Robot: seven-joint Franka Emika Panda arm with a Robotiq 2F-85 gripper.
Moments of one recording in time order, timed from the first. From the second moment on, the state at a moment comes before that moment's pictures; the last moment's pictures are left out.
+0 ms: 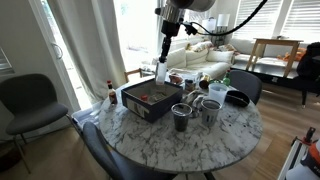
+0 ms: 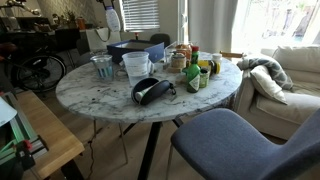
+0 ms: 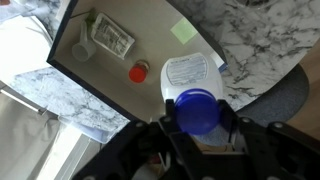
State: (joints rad) arm 0.08 -0.04 0.10 -2.01 0.09 2.26 -0.75
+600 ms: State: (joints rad) arm 0.09 0.17 0.10 -1.86 -0.24 2.31 -0.24
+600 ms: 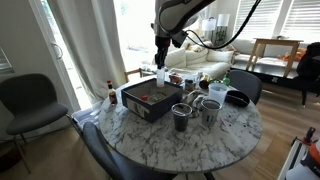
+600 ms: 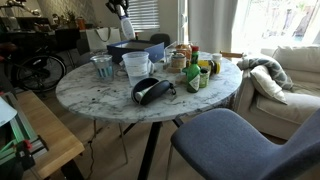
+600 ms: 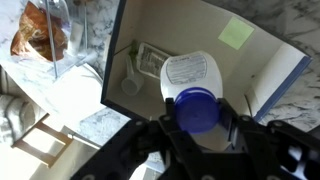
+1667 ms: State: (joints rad) arm 0.19 0.55 0.01 -1.49 -0.22 2.33 0.33
